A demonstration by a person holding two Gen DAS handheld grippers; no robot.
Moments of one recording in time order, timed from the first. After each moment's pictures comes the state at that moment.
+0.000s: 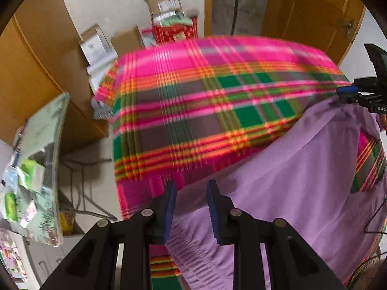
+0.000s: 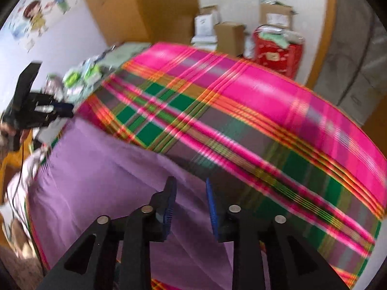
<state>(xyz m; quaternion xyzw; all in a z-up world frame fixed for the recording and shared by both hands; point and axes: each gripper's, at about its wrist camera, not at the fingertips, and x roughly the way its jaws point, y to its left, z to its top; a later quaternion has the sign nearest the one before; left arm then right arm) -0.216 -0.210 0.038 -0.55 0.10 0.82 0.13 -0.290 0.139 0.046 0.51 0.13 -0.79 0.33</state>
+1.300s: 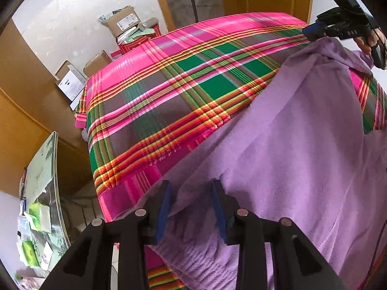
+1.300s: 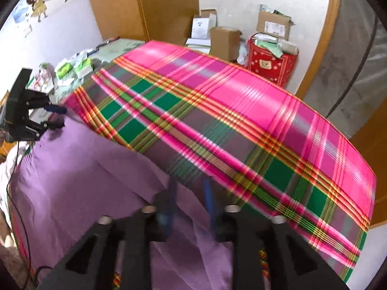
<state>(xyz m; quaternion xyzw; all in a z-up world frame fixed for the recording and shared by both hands) -0.175 -0.182 0.018 -0.50 0.22 0.81 0.20 -0.295 0.143 0.044 0.48 0.16 -0.80 0.32</state>
